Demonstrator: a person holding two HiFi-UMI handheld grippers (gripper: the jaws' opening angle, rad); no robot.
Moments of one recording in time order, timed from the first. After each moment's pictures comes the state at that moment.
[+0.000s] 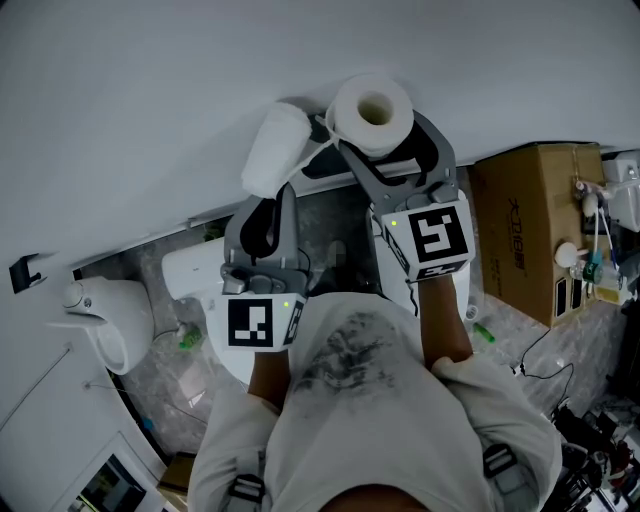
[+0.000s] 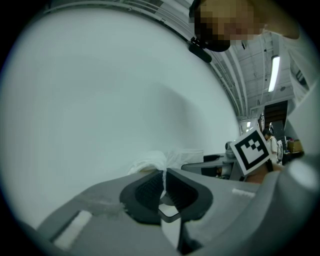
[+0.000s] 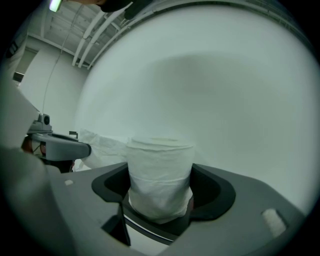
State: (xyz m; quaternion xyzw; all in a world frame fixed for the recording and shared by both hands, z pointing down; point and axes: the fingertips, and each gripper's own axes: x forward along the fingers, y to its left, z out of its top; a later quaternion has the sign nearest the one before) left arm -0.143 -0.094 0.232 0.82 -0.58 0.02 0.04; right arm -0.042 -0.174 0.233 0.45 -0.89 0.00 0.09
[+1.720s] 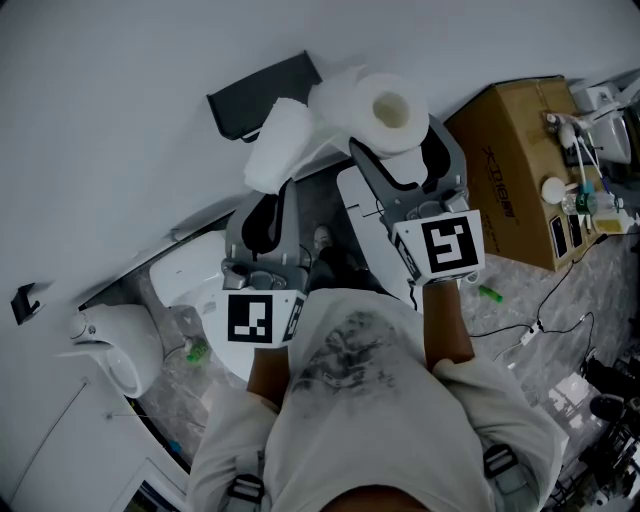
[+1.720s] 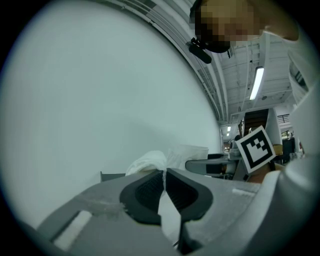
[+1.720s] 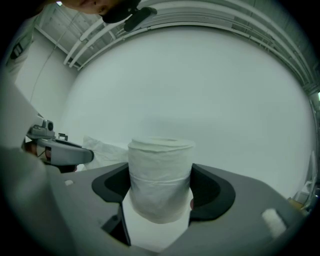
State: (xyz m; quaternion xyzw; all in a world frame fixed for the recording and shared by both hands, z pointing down) left arm -0.033 -0.015 0.230 0.87 -0.49 0.01 0.03; right arm 0.091 -0.064 0.220 0.54 -0.84 -0.02 0.05
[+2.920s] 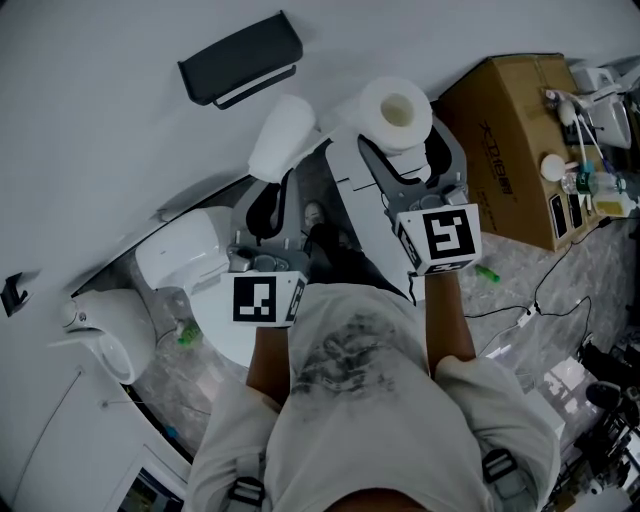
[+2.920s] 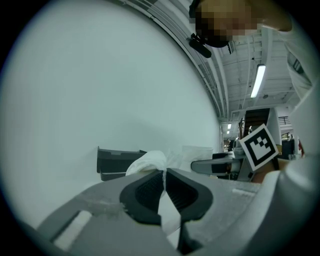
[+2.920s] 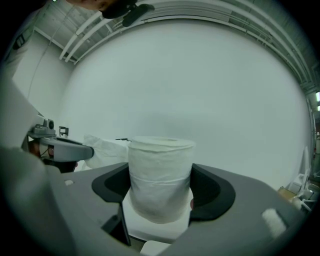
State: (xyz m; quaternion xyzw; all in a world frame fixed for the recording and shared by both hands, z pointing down) left arm -0.010 0.016 0.295 0.87 -0.49 0.03 0.06; right arm 0.127 -0.025 0.292 0.55 -0.83 0.02 0.08
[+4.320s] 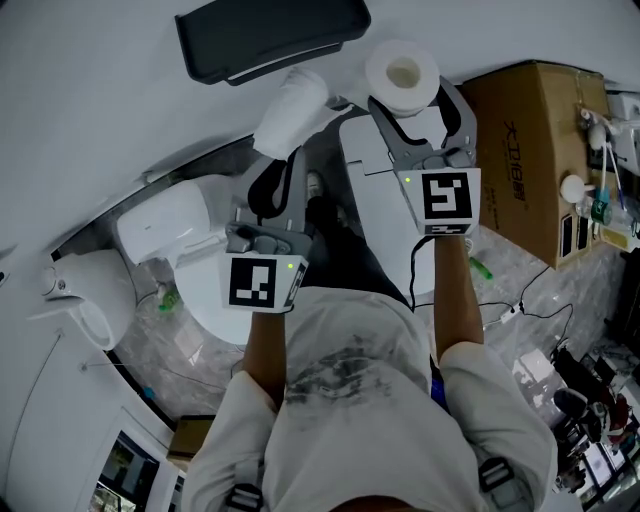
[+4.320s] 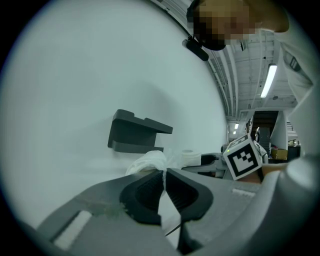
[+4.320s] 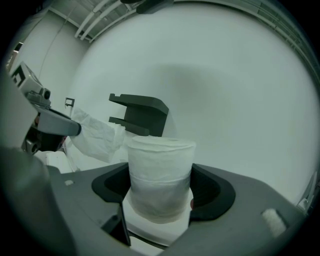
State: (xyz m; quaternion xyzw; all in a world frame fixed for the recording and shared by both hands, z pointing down) left arm -0.044 -0.042 0.381 0.86 -0.51 0.03 0.10; right arm 0.085 -0.122 0.395 0.51 -0.84 -0.02 0.18
